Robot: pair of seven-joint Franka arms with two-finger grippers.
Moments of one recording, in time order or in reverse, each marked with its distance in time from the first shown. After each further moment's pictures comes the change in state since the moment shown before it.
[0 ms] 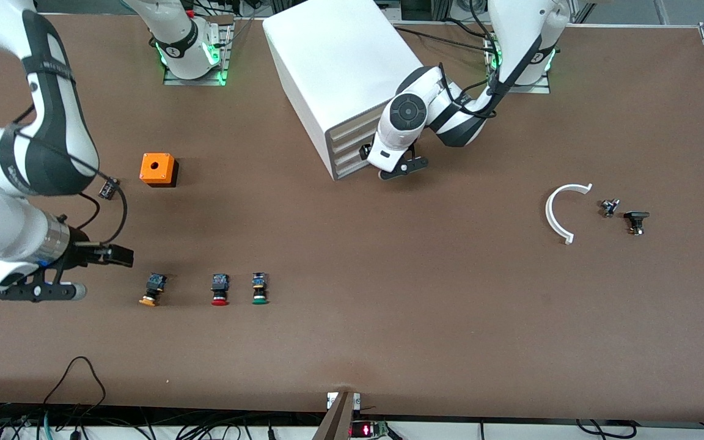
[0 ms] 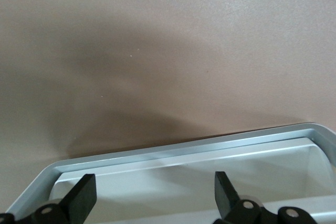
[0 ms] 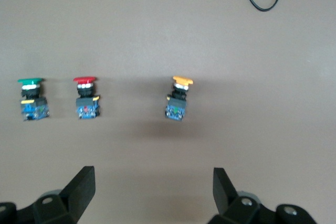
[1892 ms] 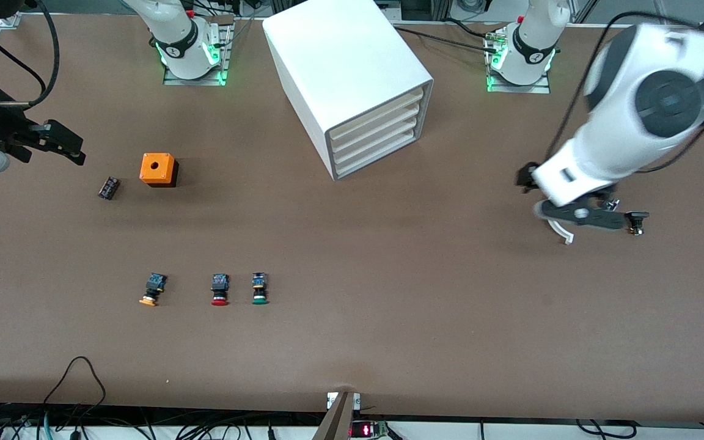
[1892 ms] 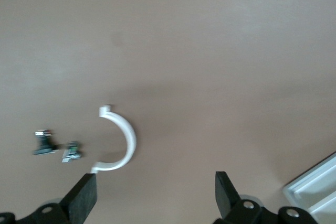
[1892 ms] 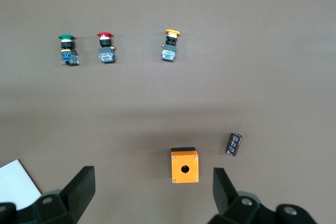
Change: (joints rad) left arm 0.301 -0.272 0.279 0.524 0.191 -0.714 1.082; right arm -0.004 -0.450 -0.032 -0.192 0.085 -0.225 -0.002
